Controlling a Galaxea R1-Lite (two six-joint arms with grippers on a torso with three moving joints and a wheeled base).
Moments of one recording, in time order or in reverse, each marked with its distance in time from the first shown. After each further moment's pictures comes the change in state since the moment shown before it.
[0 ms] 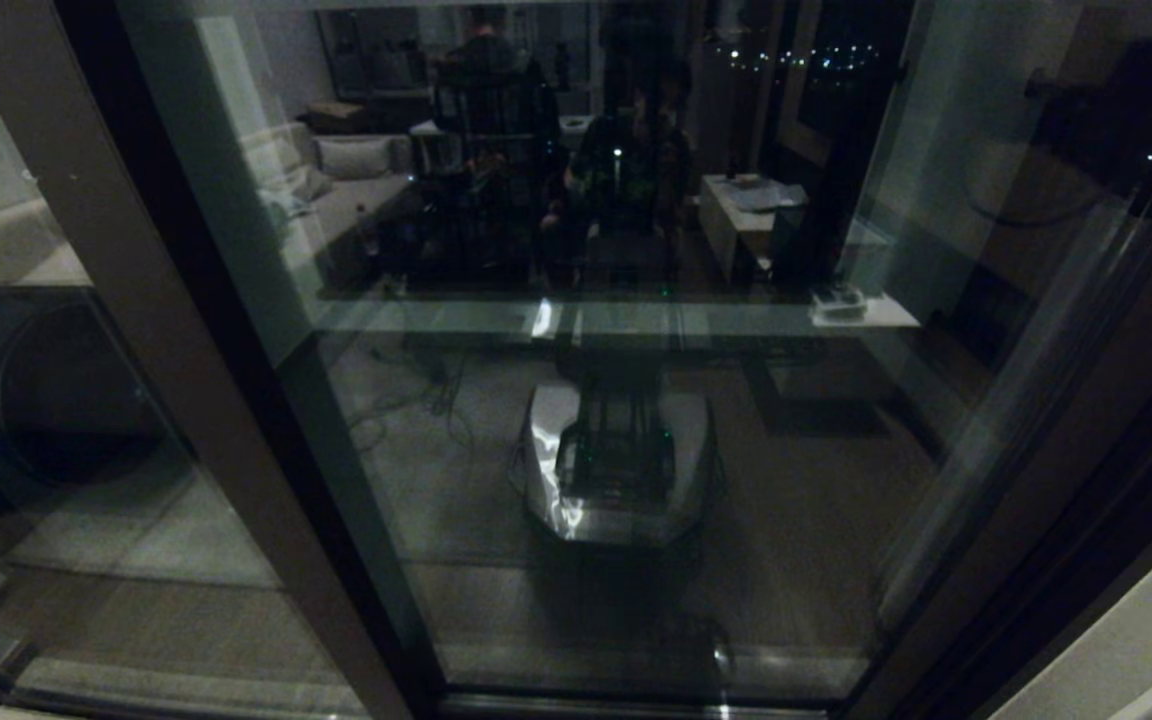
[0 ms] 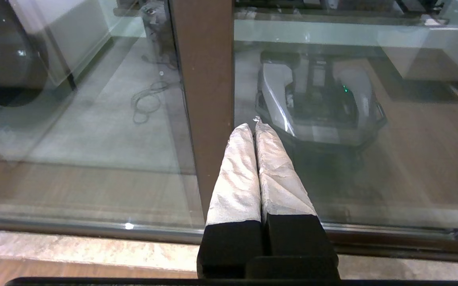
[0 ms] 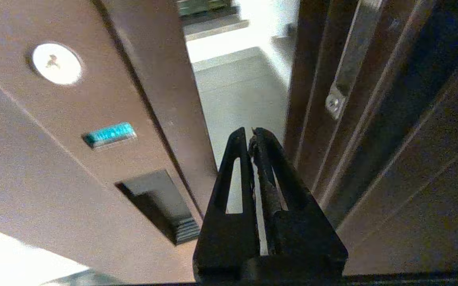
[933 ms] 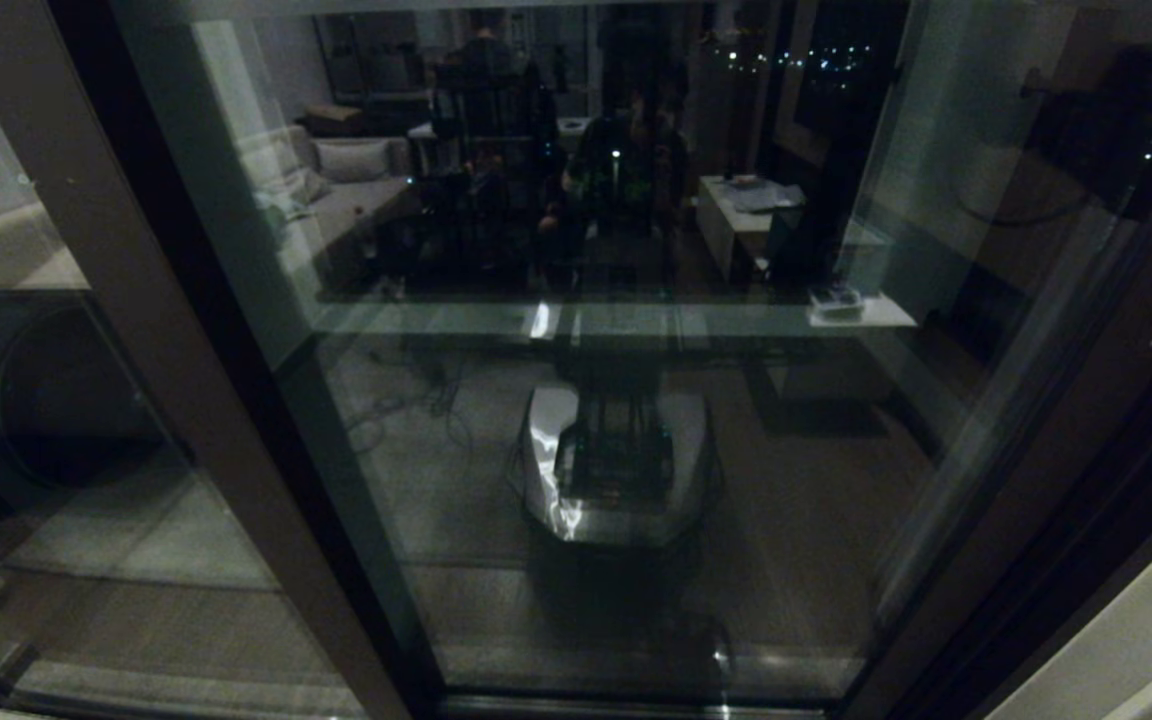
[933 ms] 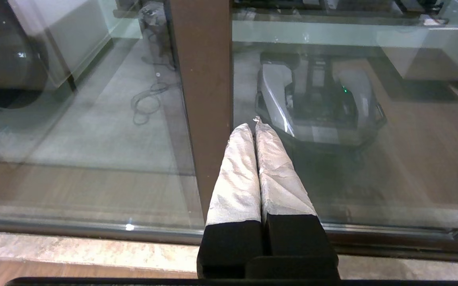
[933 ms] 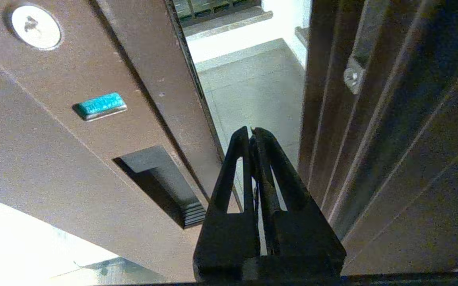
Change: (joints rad) left arm 0.000 0.000 0.000 0.000 0.000 0.000; right arm 0.042 -0.005 0.027 0.000 0.067 0.045
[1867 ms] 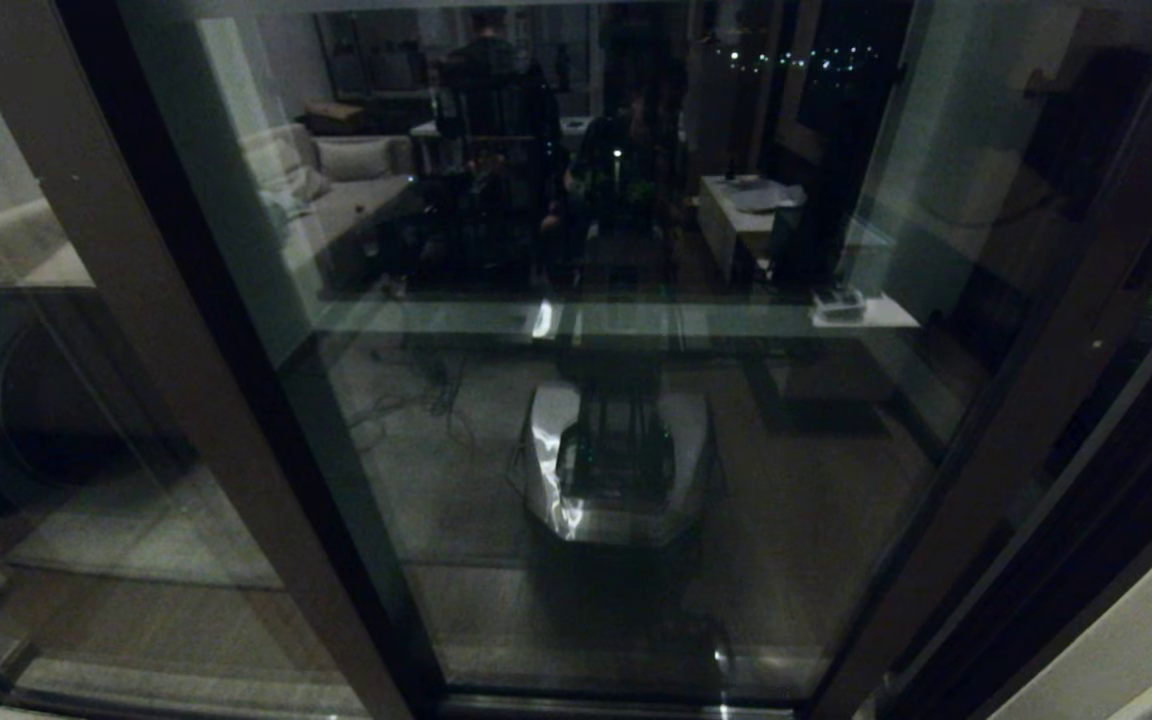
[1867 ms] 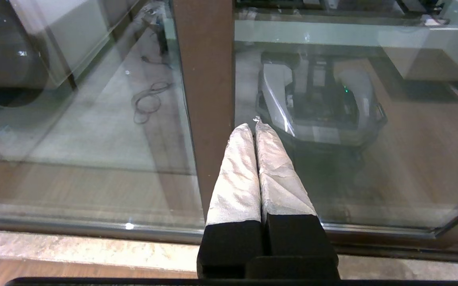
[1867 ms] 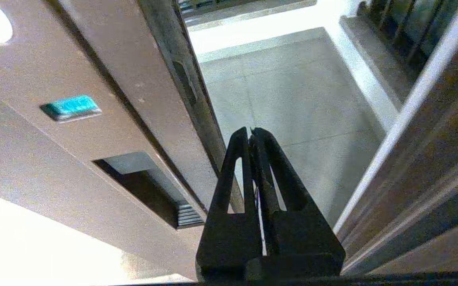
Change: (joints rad) left arm 0.000 0.000 0.000 0.000 0.000 0.000; right arm 0.066 -0.041 0.057 0.001 0.012 0.000
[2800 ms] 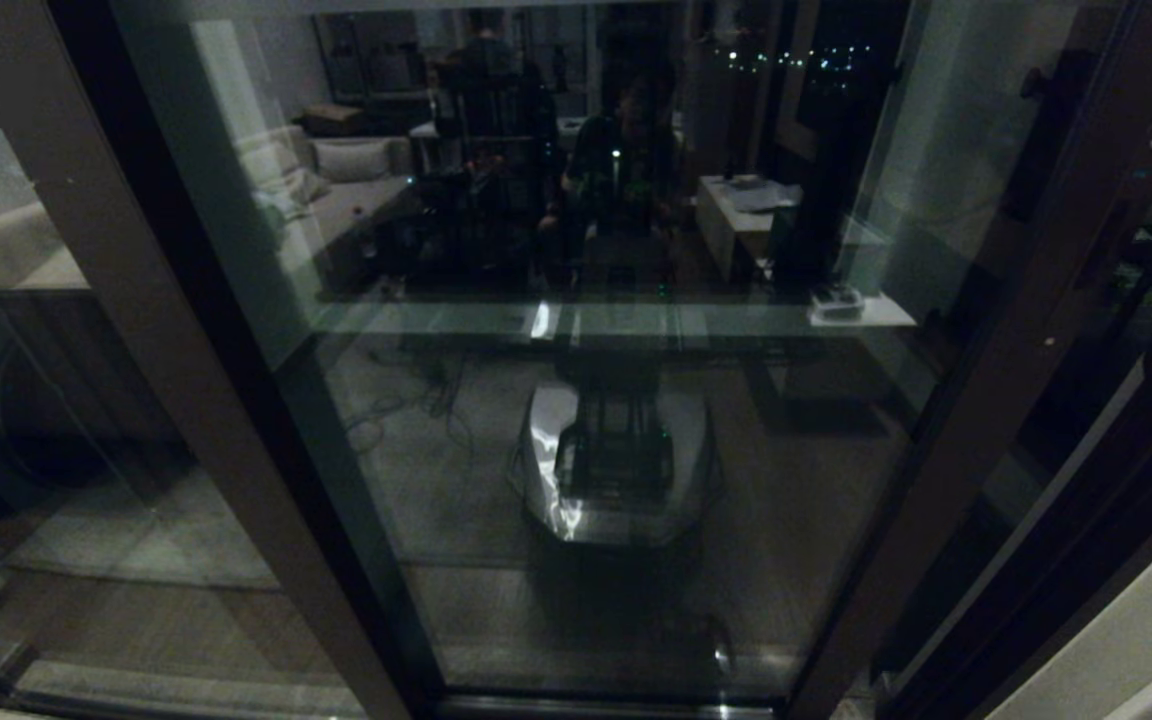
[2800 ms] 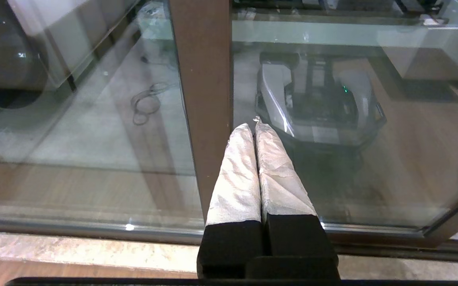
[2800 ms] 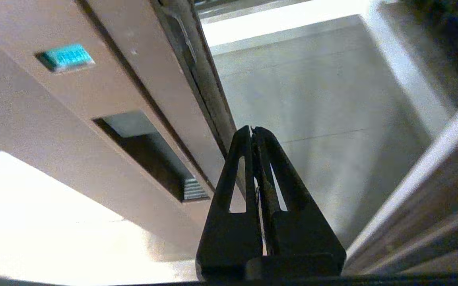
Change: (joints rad) left arm 0.000 0.000 0.000 0.000 0.000 0.000; right arm 0.152 -0.050 0.076 -0.003 -0.002 0.036
